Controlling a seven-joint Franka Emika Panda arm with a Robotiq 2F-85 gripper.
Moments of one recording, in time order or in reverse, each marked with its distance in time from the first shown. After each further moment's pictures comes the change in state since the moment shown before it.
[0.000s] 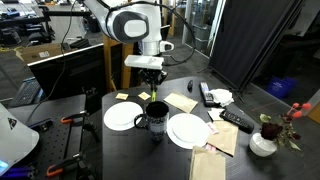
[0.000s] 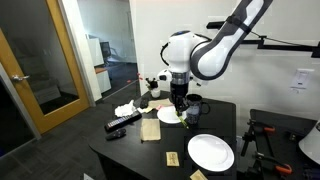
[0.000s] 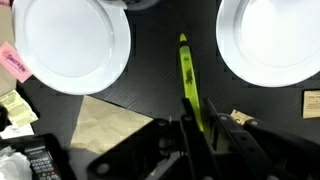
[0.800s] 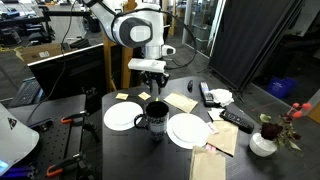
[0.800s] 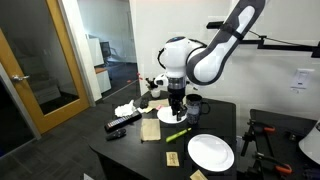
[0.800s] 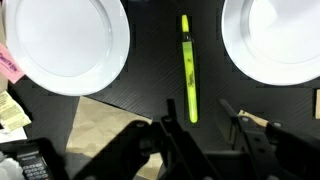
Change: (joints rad) arm -0.014 0.067 0.021 0.049 -0.030 0.000 0.040
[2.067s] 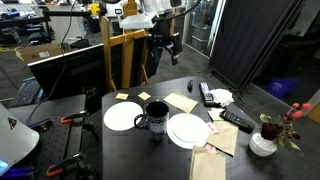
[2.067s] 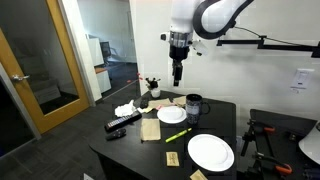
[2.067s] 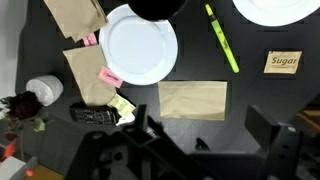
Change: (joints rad) arm -0.053 -0.312 -0.015 0.005 -0.020 -0.166 0.344
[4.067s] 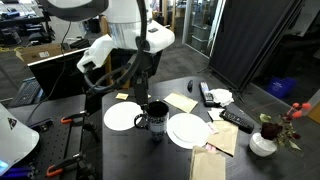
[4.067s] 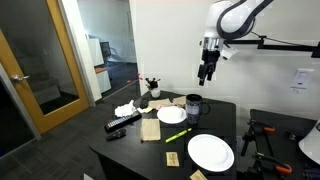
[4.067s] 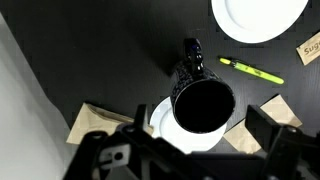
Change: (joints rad) arm -0.138 -0.182 -0.174 -0.307 0.229 0.050 0.214
